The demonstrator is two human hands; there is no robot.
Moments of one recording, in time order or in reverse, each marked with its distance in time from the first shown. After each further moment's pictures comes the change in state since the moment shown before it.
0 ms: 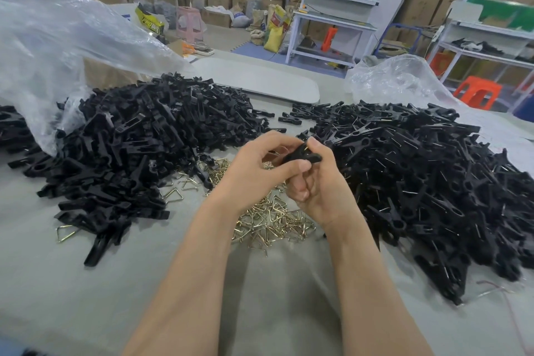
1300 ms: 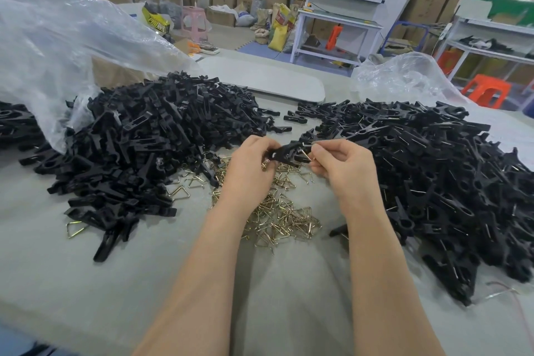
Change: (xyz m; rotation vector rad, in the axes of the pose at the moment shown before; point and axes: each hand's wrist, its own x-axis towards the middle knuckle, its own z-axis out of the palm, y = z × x) left_hand 0.008 -0.037 0.002 0.463 0.238 -0.104; right_hand 0.000 -0.015 -0.012 -0.651 0.503 -0.333
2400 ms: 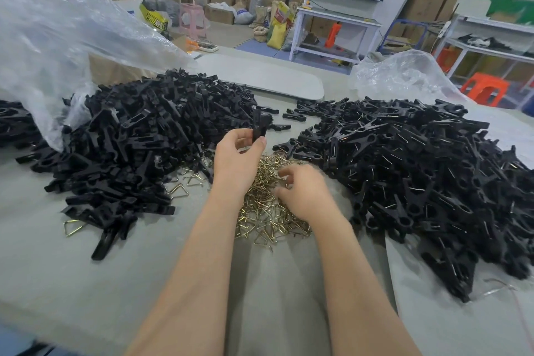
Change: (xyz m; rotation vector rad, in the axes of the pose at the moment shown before) left_hand 0.007 0.000 -0.007 -0.545 0.166 -0.407; right_hand -0.008 0.025 0.036 -0.928 -0.376 0.058
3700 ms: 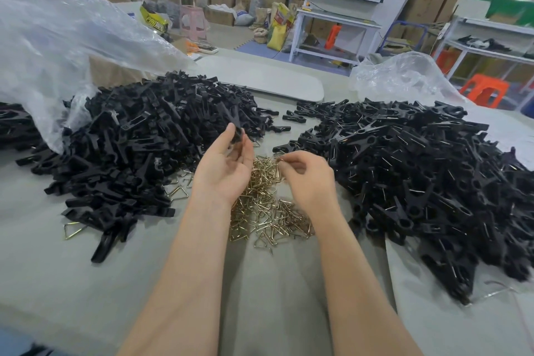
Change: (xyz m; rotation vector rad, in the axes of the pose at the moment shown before) left_hand 0.002 0.011 -0.017 -1.245 -0.071 -0.498; right_hand -0.001 -0.004 -0.006 0.435 0.304 -0.082
